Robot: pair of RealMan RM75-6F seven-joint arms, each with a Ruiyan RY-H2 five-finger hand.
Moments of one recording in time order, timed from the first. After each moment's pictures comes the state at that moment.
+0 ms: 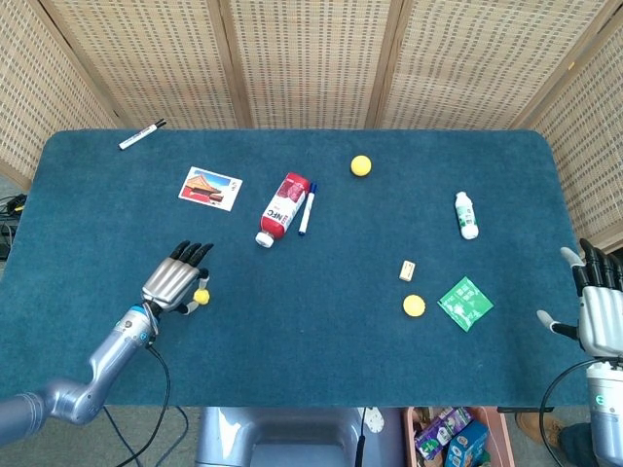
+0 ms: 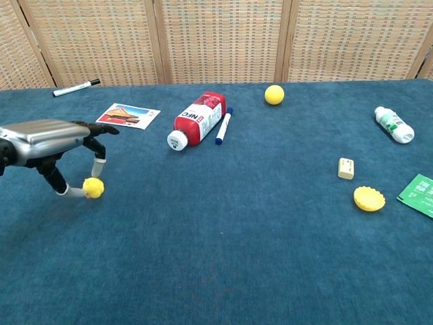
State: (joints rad) left arm -0.68 -1.44 -0.08 -1.43 1.23 0.88 0.33; right arm 0.15 -1.17 0.20 -1.54 -1.31 1.44 -0.07
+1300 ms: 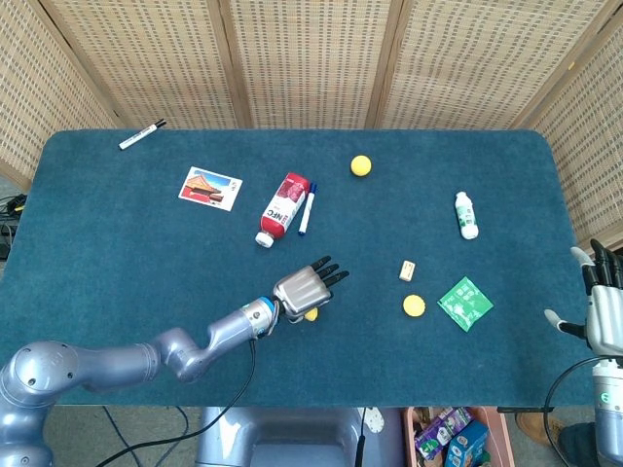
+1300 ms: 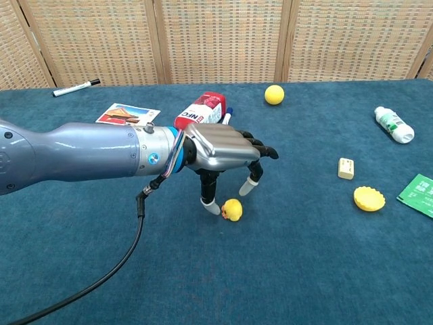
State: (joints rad) left arm -1.15 -1.73 -0.15 -1.25 1.22 0.56 0.50; right arm 0.15 -1.17 0.21 -1.52 -1.27 1.42 -0.06
